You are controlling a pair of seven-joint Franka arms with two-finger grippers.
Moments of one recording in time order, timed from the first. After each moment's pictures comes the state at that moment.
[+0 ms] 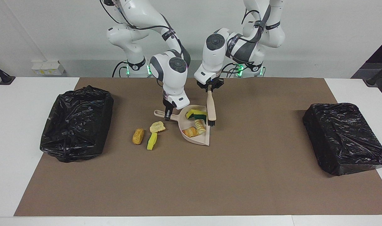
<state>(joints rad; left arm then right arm) -0.66 0.01 -0.11 -2.07 -0.11 1.93 -0.69 0.48 0.20 0.03 -2.03 -0.22 2.14 -0.80</state>
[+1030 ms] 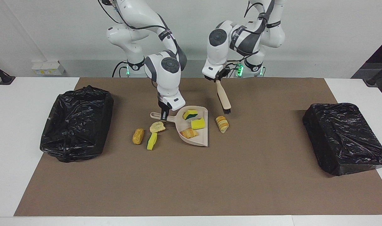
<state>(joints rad) -0.55 -0.11 -0.12 -2.21 -0.11 1.78 -0.81 0.44 0.19 0.03 -2.01 -0.20 2.15 -0.91</state>
